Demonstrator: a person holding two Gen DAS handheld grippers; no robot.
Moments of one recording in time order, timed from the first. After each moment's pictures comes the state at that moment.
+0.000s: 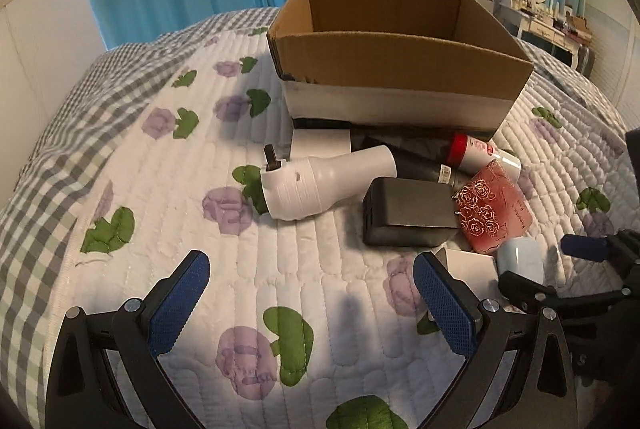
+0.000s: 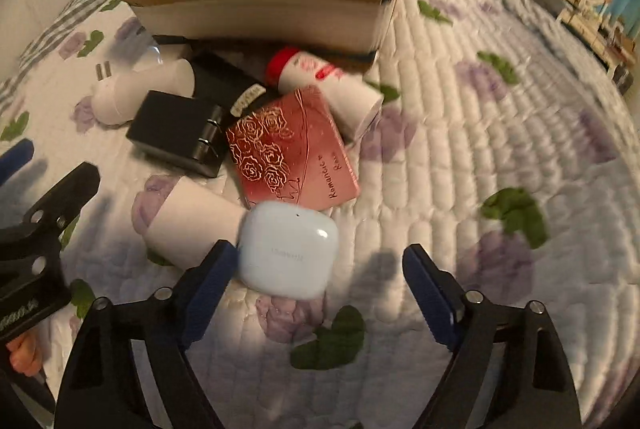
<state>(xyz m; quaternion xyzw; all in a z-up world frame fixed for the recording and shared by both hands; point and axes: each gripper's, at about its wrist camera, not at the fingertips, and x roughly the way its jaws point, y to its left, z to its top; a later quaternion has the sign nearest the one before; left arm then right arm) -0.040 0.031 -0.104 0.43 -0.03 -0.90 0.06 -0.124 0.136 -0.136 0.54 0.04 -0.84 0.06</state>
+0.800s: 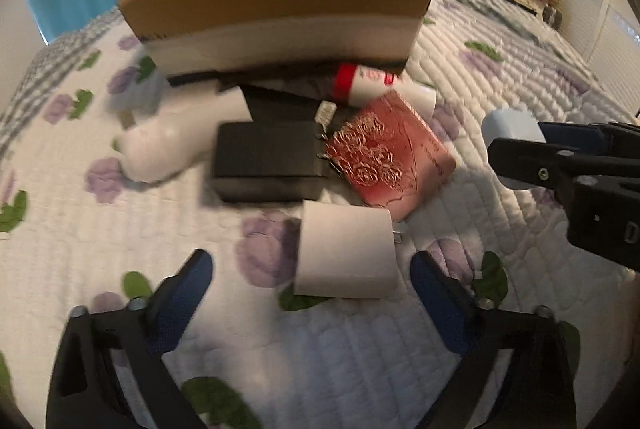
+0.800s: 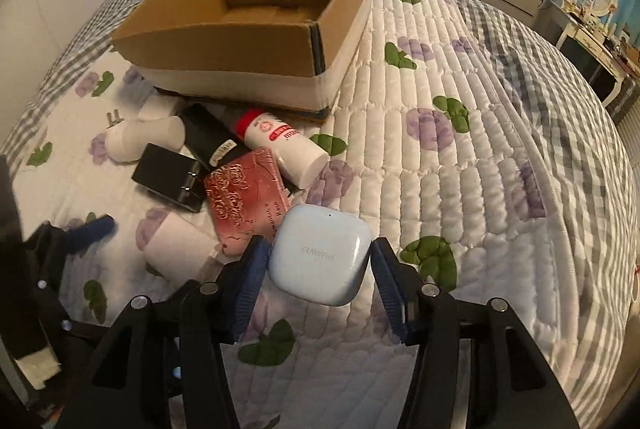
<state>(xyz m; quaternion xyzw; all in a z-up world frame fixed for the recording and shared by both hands) -0.055 0.108 -0.138 0.51 -0.04 -0.86 -0.03 -0.131 0.186 -0.093 0.51 0.04 -0.86 0.09</state>
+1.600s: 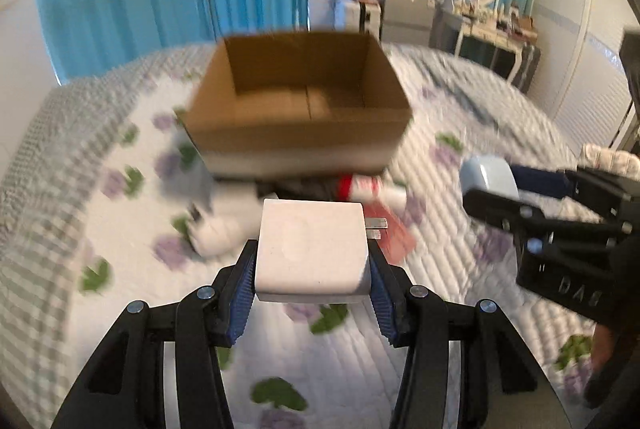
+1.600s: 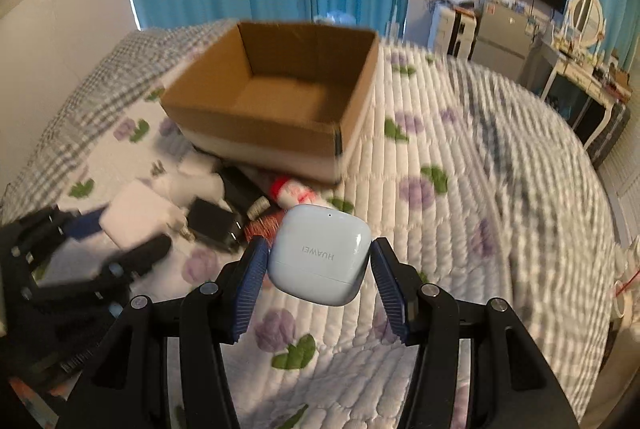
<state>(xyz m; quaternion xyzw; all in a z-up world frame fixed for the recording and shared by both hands) -0.043 0.074 -0.014 0.41 -0.02 -0.91 -0.05 -0.100 0.170 -0.014 0.42 0.05 -0.90 0.09</state>
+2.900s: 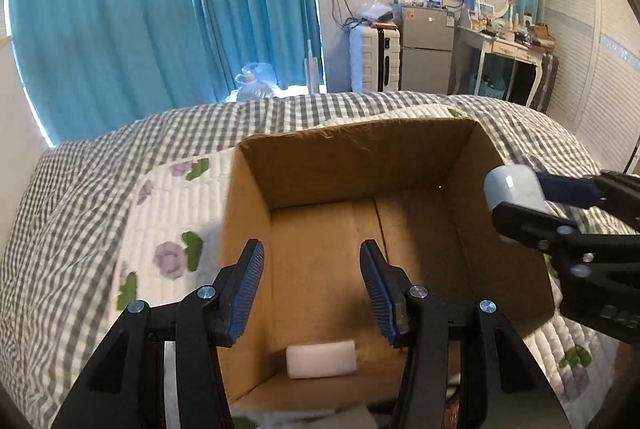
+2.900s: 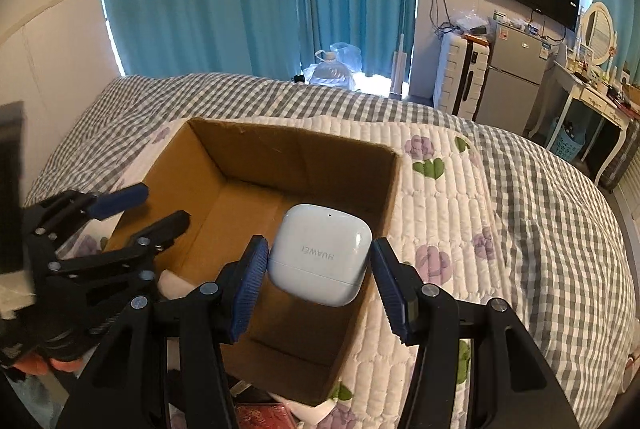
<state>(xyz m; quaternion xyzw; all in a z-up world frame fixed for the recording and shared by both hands) -0.221 0.046 -0.013 0.37 -0.07 -0.93 -0.03 -0.271 0.151 0.002 0.39 0.03 -0.92 0.11</state>
